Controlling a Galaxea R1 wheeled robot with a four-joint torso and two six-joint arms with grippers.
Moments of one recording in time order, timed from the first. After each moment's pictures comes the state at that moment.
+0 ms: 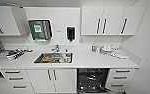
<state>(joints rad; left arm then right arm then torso) 1.53 3.00 -2.66 0.22 -0.02 -0.21 -1.59 2.83 -2.49 0.19 0.10 -0.06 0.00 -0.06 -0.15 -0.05</state>
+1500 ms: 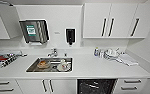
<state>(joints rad) 1.50 3.00 -2.66 0.22 -0.03 -0.21 -1.57 2.83 -2.49 0.19 0.11 -0.06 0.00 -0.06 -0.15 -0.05</state>
